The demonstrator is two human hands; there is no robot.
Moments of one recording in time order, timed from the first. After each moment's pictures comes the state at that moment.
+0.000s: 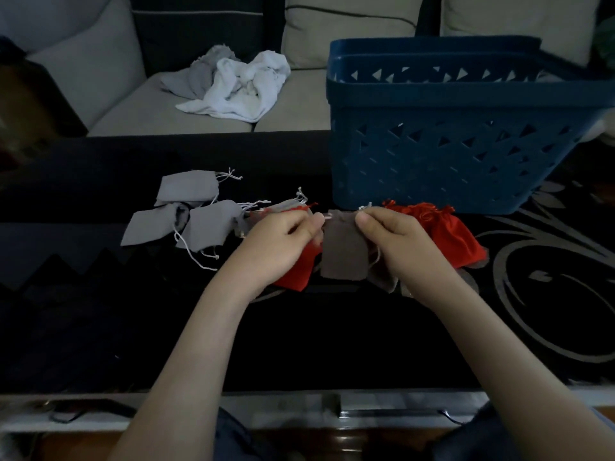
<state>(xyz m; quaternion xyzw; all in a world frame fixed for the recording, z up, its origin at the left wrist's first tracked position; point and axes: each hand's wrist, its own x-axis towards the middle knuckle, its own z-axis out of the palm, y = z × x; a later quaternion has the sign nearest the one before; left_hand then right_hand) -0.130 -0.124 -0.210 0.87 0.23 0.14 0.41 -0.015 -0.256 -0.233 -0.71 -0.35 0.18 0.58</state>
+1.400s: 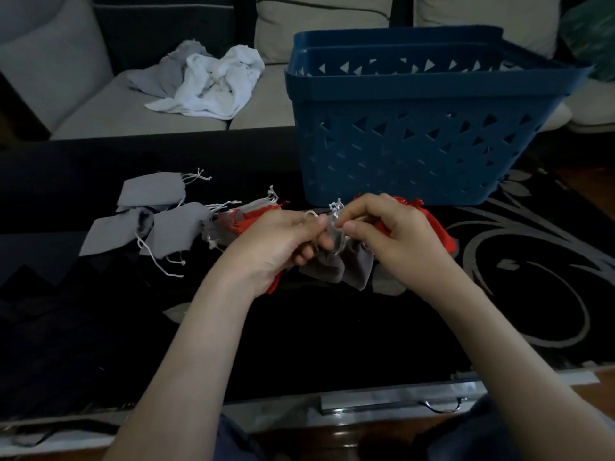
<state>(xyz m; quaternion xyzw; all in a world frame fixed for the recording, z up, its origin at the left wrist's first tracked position) -0.094 -0.150 -0.217 0.71 0.20 0.09 0.67 -0.001 -0.292 -0.219 -0.72 -0.47 0.07 0.51</state>
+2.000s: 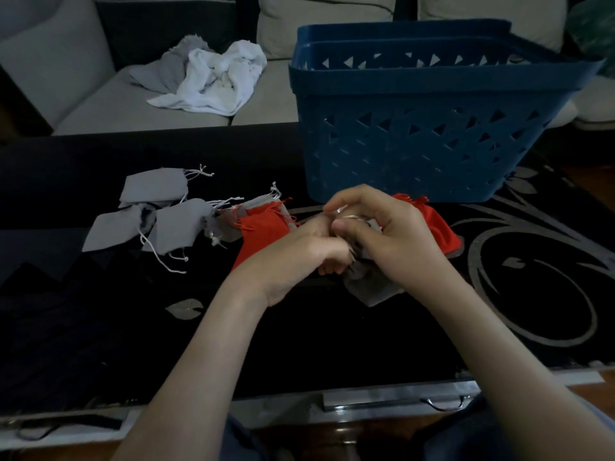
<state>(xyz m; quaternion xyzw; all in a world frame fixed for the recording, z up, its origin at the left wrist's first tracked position) -0.097 -0.166 -0.213 0.76 0.05 -0.01 0.64 -0.009 -0.282 -0.217 -0.69 -0.48 0.06 0.53</state>
